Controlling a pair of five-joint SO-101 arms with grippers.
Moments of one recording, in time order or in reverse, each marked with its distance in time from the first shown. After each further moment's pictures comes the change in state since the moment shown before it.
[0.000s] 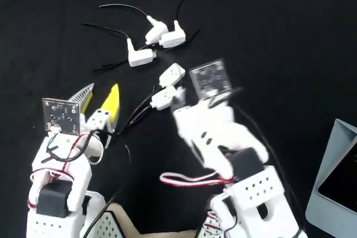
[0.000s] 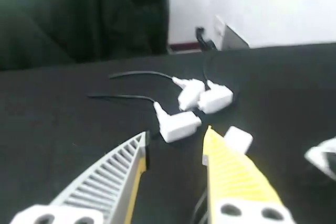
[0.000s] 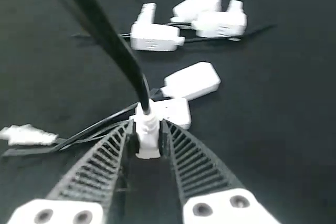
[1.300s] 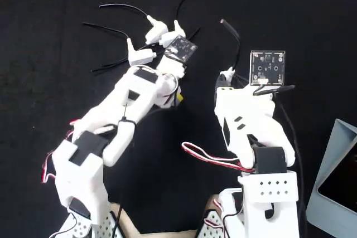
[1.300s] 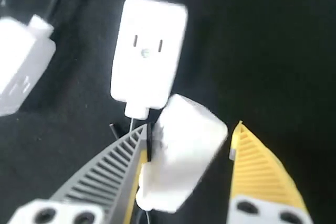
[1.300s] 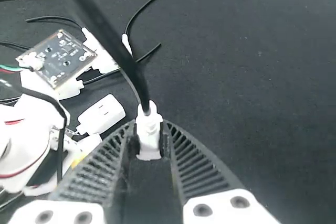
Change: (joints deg) left arm 17.2 110.8 -58.7 -3.6 -12.2; right arm 18.2 0.0 -2.8 -1.1 0.0
